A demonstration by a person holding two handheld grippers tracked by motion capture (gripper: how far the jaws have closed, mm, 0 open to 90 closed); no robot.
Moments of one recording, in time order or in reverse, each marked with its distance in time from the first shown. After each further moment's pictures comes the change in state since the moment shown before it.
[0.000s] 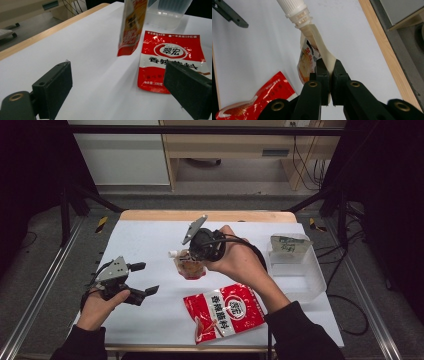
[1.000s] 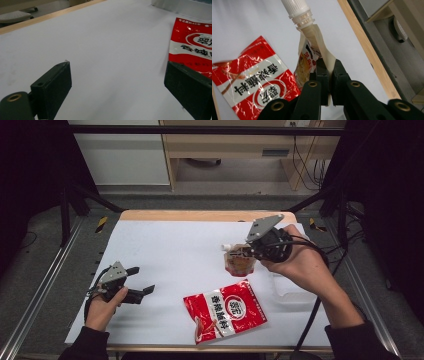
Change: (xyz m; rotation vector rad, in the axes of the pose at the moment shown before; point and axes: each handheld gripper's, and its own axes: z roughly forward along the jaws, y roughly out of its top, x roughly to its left) left arm 0.020 -0.048 0.010 0.029 0.139 -0.126; right arm -0.028 -0.096 -0.091 -0.028 -0.125 0.051
